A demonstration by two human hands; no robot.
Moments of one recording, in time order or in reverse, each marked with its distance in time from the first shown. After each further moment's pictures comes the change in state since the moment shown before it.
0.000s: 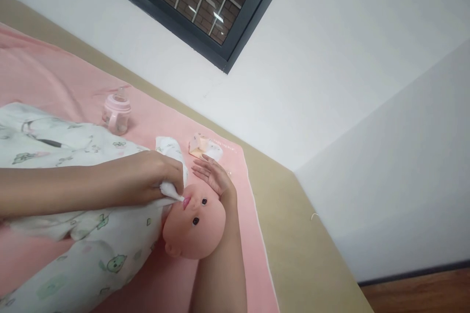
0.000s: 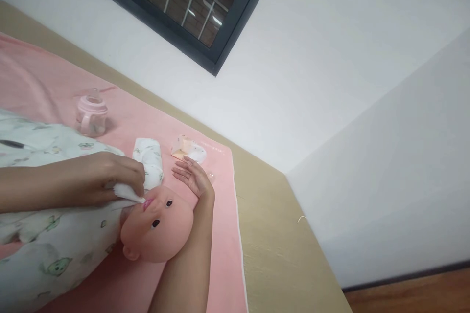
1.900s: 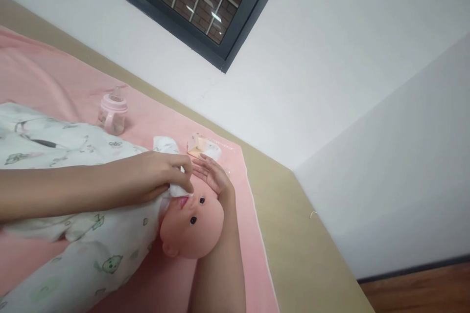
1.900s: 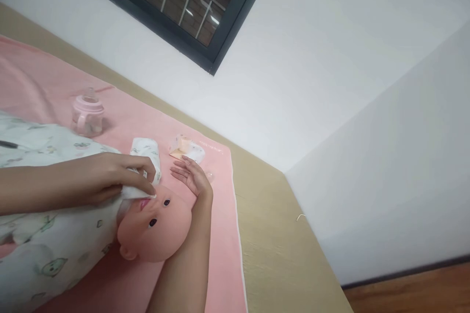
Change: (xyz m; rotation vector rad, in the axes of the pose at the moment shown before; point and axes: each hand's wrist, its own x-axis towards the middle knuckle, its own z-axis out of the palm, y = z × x) left_hand 0.007 0.002 0.003 0.025 -0.012 0.073; right_hand 0.004 -0.002 0.002 -0.044 0.030 0.021
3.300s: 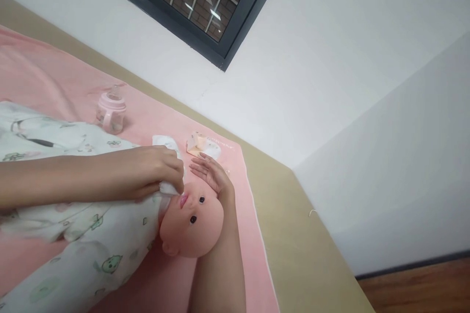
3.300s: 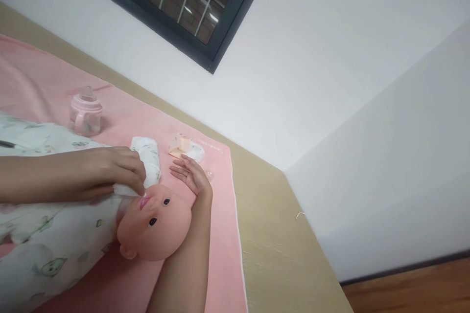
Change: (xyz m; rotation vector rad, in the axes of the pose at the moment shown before) left_hand -0.005 -0.016 -0.005 0.051 -0.080 0.137; right_hand 0.000 0.000 0.000 0.032 -0.002 -0.002
